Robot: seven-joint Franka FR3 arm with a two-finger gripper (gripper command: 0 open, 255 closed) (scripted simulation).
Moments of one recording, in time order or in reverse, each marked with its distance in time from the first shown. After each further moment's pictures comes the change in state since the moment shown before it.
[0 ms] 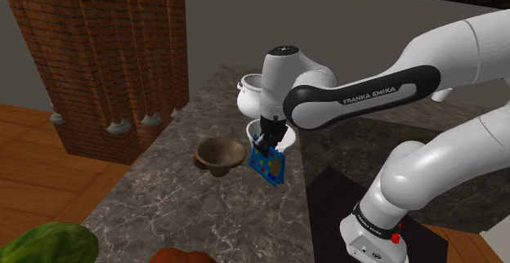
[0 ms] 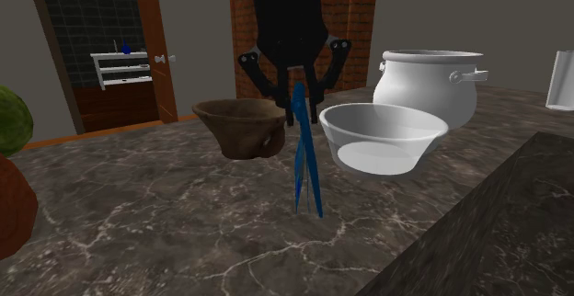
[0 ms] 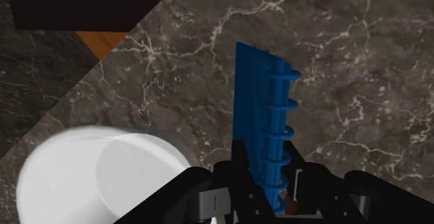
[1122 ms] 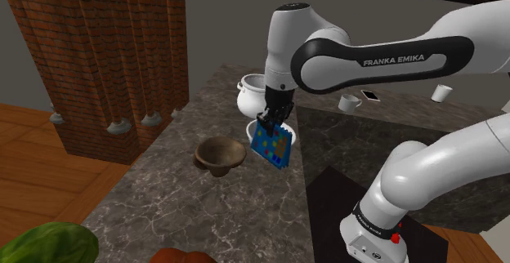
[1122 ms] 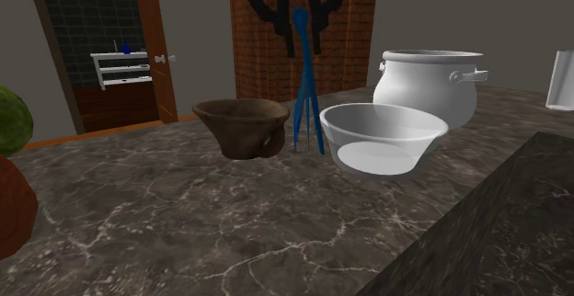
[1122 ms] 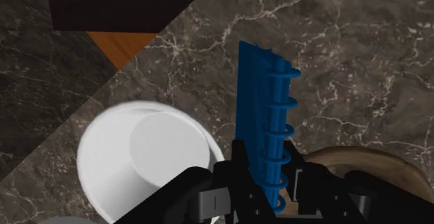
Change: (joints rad) arm 0.001 -0.068 -0.048 0.172 -0.004 -0.237 -0.036
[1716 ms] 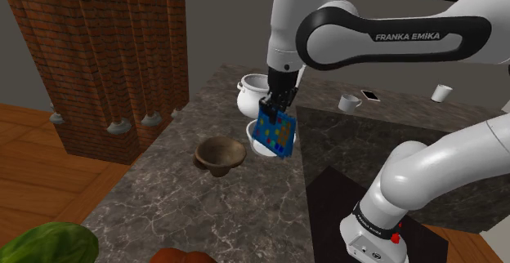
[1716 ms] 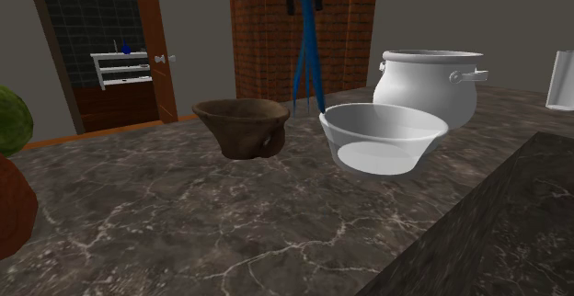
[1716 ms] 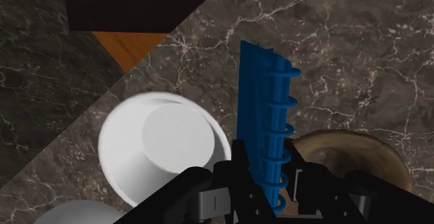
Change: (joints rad) arm -0.006 -0.004 -0.018 0.116 -0.010 -0.120 -0.011
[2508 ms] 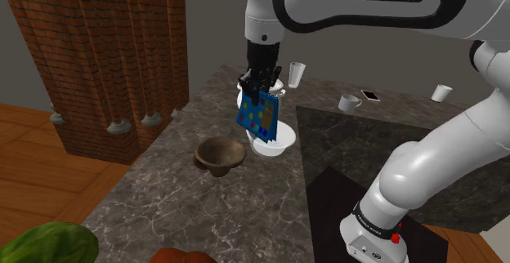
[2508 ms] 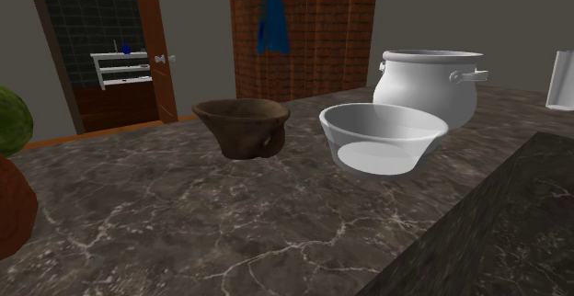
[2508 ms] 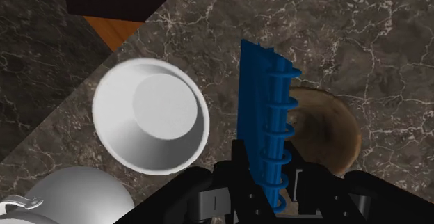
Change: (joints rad) arm -0.034 0.202 0.070 0.310 -0.053 -0.119 0.078
